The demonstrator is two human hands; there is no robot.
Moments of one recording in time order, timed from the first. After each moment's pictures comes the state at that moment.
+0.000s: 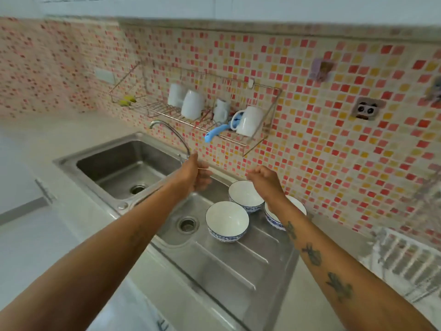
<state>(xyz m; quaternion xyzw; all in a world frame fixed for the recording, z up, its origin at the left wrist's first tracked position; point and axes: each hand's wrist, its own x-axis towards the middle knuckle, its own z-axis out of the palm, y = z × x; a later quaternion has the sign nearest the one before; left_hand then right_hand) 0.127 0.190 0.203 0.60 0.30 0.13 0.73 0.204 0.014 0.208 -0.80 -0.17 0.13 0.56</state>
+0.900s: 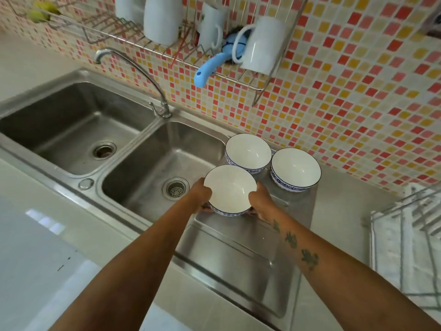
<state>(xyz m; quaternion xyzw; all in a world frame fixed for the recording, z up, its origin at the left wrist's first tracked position) 0.178 0.210 0.020 0.63 0.39 -0.12 0.67 0.247 0.063 0.010 -0.82 0.08 0.28 0.50</state>
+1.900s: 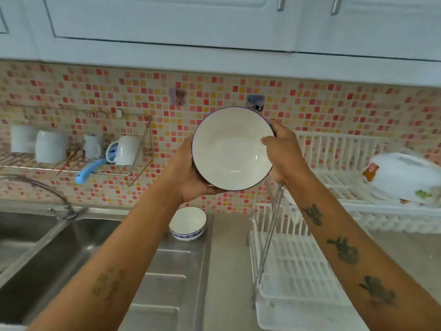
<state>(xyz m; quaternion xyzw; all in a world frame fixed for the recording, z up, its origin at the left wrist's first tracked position) 0.142 -0.027 0.331 0.50 -0.02 -0.17 0.85 0.152 -0.203 0.366 -0.73 -0.08 -0.16 0.66</state>
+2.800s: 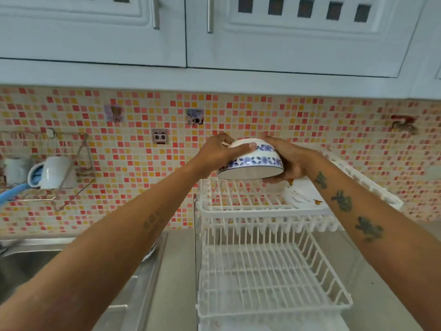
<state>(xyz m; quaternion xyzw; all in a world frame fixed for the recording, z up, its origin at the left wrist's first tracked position) 0.215 -0.231 0.363 0.81 -0.20 0.05 0.55 0.217 -0.431 0.377 -0.81 0.06 0.11 0.57</state>
